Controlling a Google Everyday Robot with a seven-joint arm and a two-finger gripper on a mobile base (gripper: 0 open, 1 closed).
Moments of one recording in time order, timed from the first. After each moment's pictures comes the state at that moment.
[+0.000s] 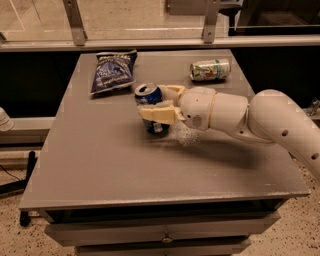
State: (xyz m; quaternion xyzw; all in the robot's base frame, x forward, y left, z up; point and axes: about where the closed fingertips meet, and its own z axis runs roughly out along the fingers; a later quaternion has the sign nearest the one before) arm 0.548 0.012 0.899 -0.41 0.61 0.36 0.57
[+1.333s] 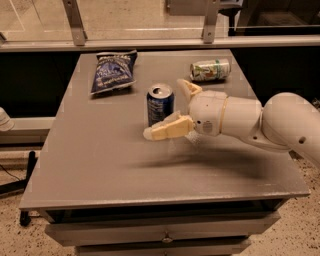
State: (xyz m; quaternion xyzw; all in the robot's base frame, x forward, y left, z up) arm 0.528 -0.005 0.902 -0.42 0.62 0.34 0.57
